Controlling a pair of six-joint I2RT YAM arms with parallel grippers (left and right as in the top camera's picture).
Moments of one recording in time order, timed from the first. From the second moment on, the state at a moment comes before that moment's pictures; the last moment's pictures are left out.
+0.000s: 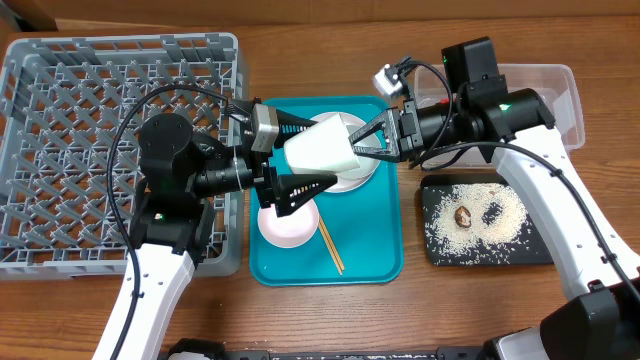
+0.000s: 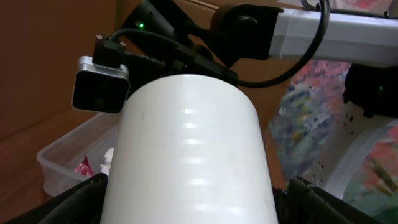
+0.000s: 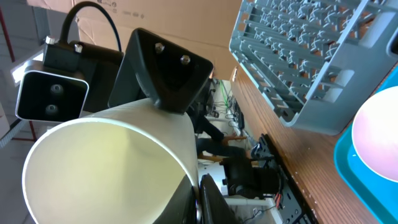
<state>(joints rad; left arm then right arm) -0.16 1.18 0.90 0.20 1.23 -0.19 0.28 1.64 1.50 -0.85 -1.39 0.34</state>
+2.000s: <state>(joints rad) -0.26 1.33 1.15 -0.84 0.23 -0.18 0.03 1.60 1.50 -1.32 -0.19 0.31</state>
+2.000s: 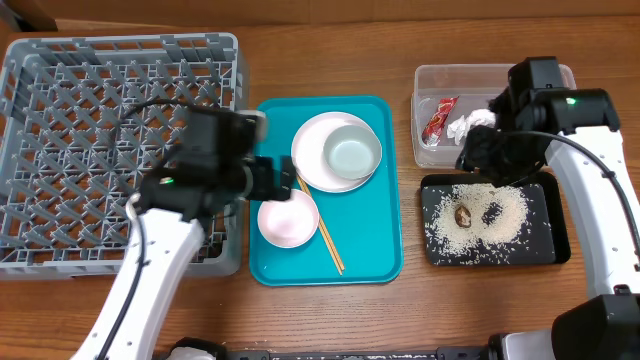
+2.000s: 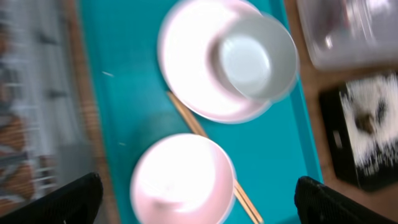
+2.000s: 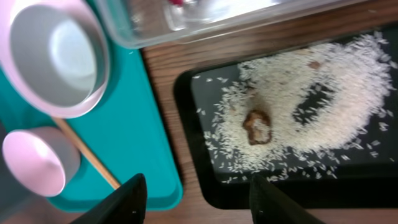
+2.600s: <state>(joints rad) -0.55 1.76 1.21 -0.97 0.05 -0.21 -0.07 1.60 1.50 -1.34 -0.14 0.33</state>
